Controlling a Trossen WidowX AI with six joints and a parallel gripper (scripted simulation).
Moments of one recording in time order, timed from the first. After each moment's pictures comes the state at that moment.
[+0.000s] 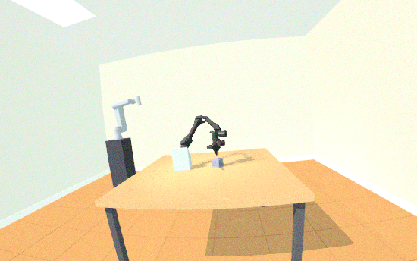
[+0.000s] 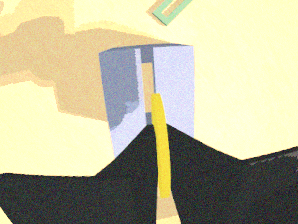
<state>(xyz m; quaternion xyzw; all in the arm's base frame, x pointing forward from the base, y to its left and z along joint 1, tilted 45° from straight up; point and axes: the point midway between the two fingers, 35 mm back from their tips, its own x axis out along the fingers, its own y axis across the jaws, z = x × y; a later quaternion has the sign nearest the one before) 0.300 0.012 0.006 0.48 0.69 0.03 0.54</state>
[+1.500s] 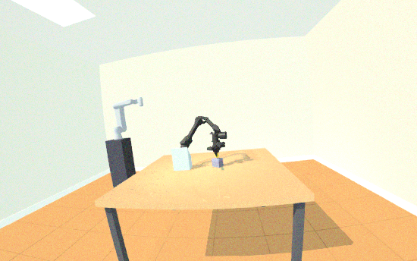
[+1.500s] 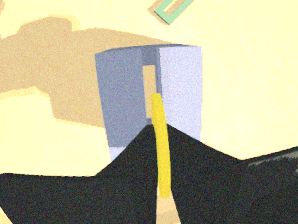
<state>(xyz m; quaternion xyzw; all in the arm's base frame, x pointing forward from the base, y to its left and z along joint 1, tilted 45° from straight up) 0.301 0.023 -0.004 0.48 0.69 0.03 0.55</state>
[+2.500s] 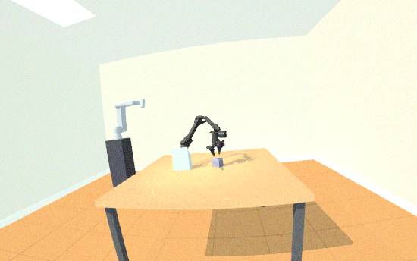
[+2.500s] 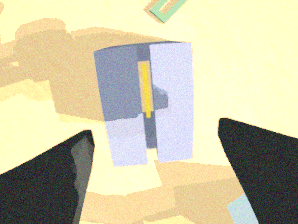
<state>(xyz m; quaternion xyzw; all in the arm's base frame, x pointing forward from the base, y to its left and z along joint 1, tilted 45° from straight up) 0.298 0.014 0.003 0.48 0.69 0.03 0.54</state>
